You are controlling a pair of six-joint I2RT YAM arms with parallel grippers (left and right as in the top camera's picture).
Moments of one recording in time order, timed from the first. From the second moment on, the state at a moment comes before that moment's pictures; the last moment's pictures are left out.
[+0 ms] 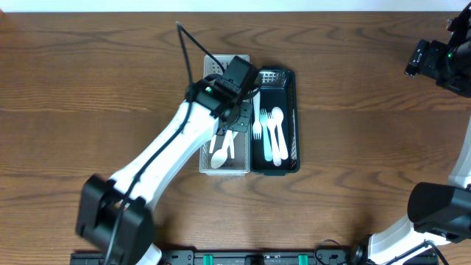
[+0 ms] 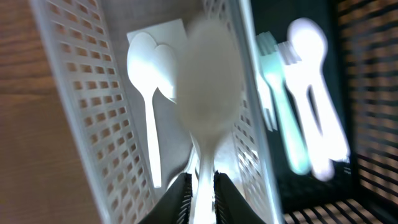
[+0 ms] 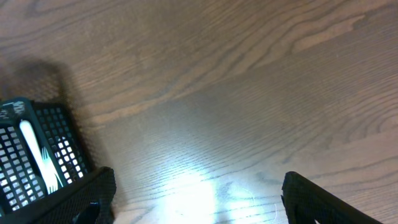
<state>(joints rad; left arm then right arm) -0.57 1.75 1.45 -0.94 -0.07 -0.31 -0.28 1.83 2.12 -1.51 -0.03 0.16</state>
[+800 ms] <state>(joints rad) -0.14 1.42 1.45 -0.85 -0.15 -0.29 -0.06 1.83 2.08 -1.23 -0.05 0.12</state>
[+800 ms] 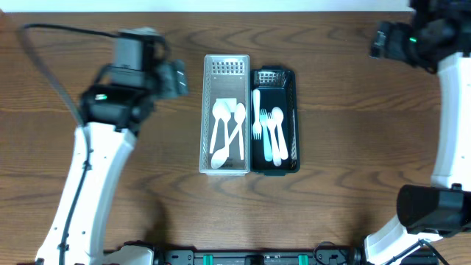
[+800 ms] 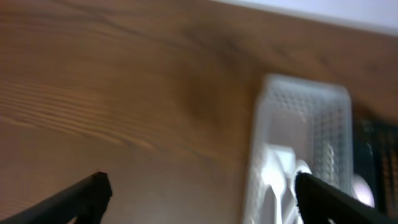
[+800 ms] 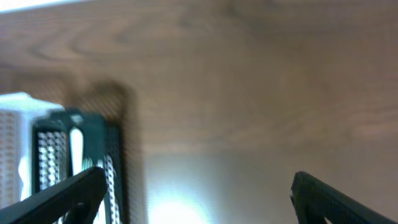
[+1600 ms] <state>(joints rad) -0.02 1.15 1.22 -0.68 -0.17 -0.17 -0.06 1.70 1.68 -0.93 0.01 0.07</state>
